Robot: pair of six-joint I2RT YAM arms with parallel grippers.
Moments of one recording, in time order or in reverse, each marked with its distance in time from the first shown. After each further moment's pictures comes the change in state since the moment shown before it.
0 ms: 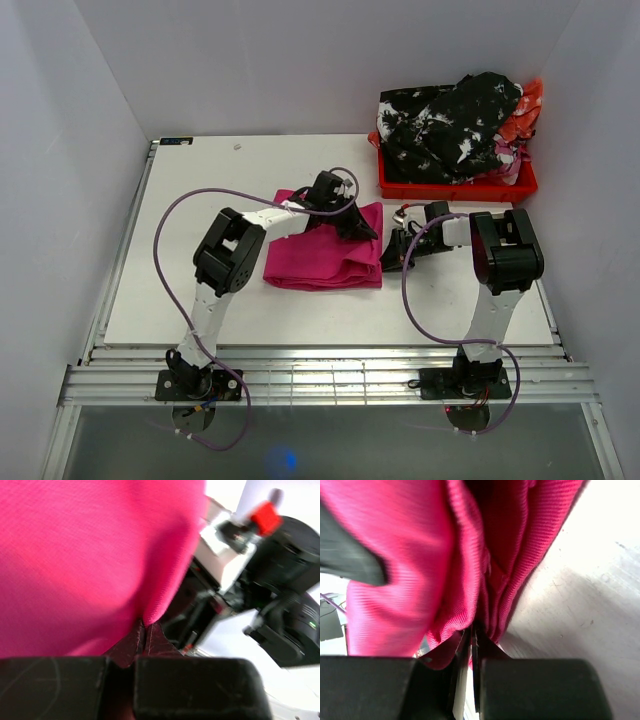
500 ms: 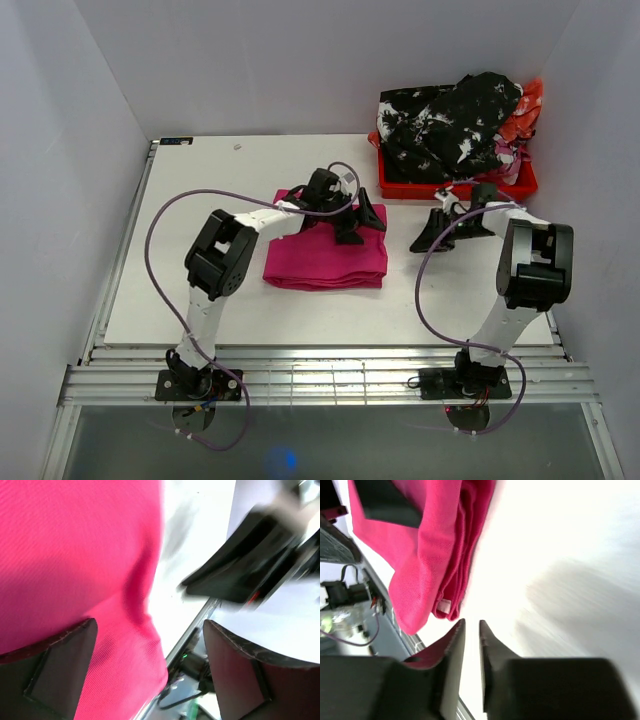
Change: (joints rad) left arm 0.001 -0.030 -0.034 0.045 0.010 0.121; right arm -0.209 -0.135 0.124 -0.351 0.125 -0.279
